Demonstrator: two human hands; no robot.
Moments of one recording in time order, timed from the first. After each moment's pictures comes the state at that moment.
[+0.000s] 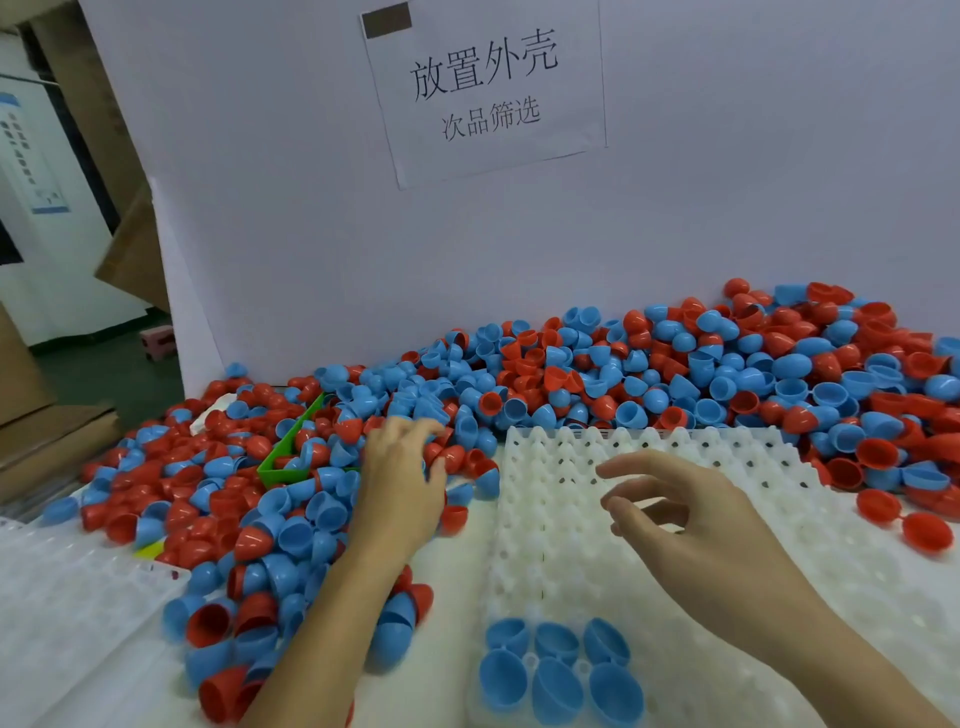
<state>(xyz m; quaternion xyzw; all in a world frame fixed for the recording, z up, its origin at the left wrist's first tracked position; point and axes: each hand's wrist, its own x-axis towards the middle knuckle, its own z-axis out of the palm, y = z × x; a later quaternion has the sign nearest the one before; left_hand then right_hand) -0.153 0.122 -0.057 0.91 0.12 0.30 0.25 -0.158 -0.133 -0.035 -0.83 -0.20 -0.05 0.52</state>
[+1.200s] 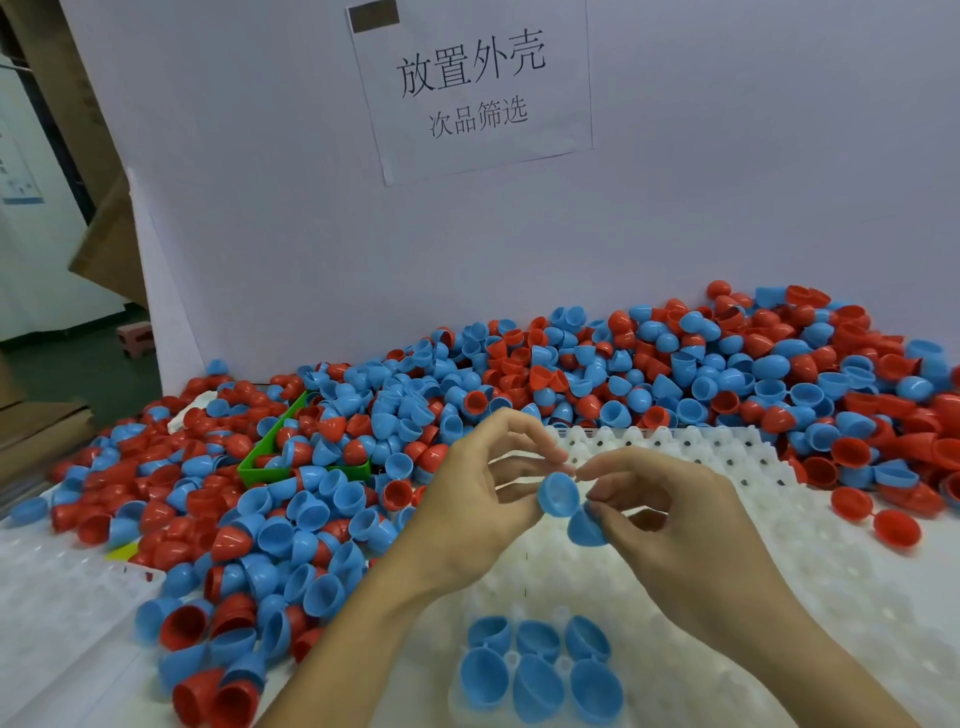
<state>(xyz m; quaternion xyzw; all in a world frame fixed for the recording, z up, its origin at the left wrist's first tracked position) -0.180 0.051 -0.025 0.77 -0.14 0.13 0.61 -0.160 -0.130 -0.032 -0.81 -0.24 -0.11 0.52</state>
